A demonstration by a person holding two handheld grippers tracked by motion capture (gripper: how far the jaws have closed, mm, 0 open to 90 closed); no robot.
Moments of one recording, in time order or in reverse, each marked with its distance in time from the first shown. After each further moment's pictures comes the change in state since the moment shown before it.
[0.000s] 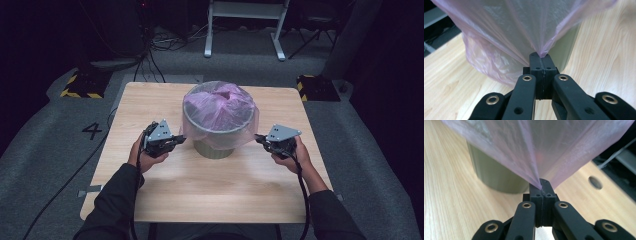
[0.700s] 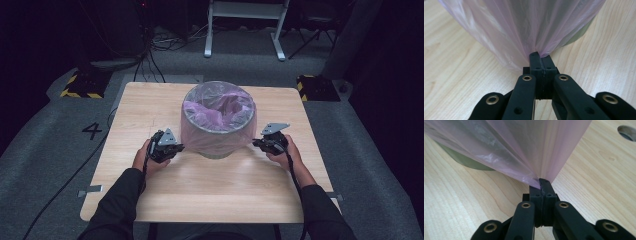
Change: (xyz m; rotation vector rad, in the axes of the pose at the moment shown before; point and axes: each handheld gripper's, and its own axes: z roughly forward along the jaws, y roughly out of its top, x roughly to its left) left arm 0.006 -0.040 0.038 0.150 0.027 -0.065; right arm -0.023 -0.044 0.059 0.167 0.095 0.226
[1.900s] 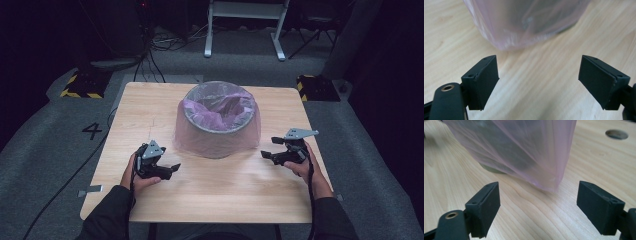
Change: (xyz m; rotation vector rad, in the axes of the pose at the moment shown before) left arm -0.032 -0.029 -0.043 -0.052 0.065 -0.178; right arm -0.003 -0.031 -0.058 -0.177 0.086 0.156
